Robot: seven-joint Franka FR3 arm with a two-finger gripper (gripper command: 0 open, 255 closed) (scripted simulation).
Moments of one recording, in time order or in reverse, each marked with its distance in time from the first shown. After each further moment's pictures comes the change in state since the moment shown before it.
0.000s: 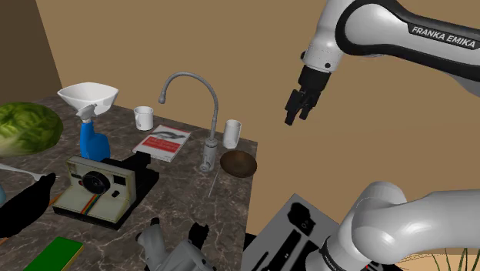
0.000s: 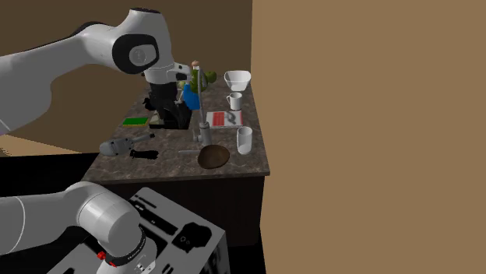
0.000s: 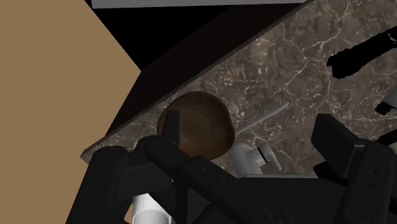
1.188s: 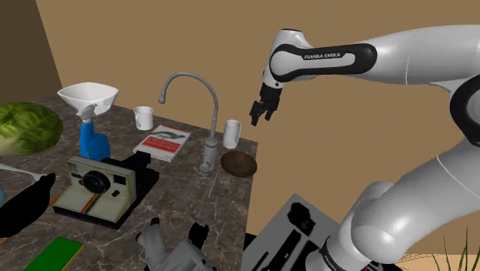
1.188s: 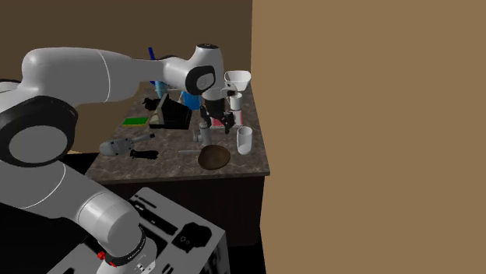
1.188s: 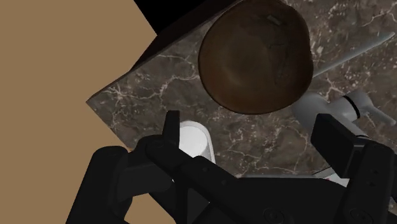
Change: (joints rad) arm -0.013 0.476 -0.116 0.090 -0.045 0.426 -0.158
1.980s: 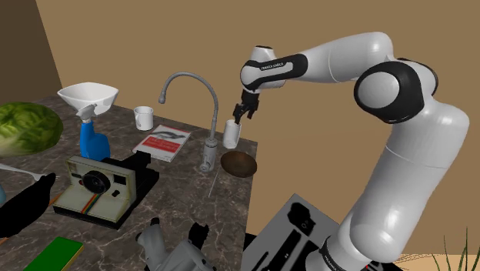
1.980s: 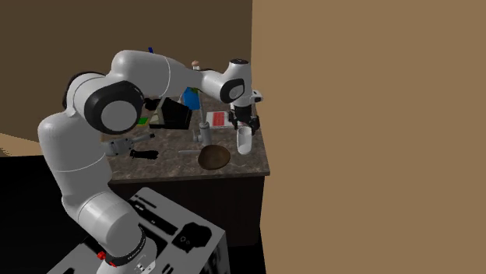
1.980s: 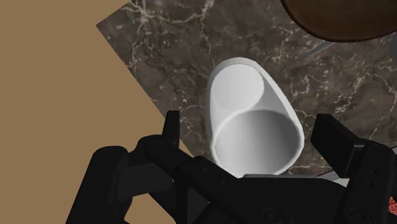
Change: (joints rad) arm -0.029 0.442 -0.047 0.304 0.071 0.166 -0.132
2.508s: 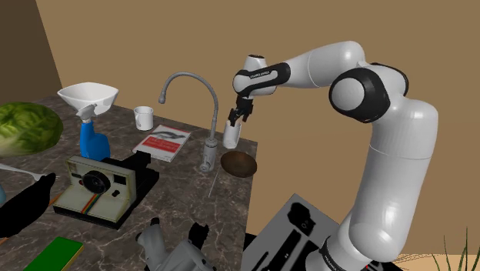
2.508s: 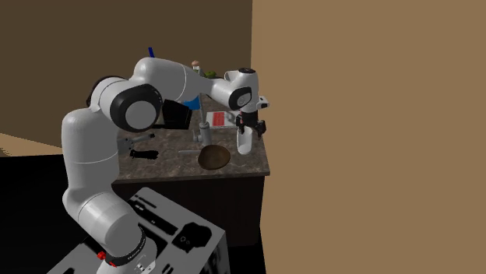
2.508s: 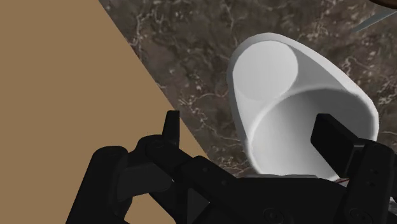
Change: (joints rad) arm -0.023 0.155 0.003 0.098 0.035 0.064 -0.038
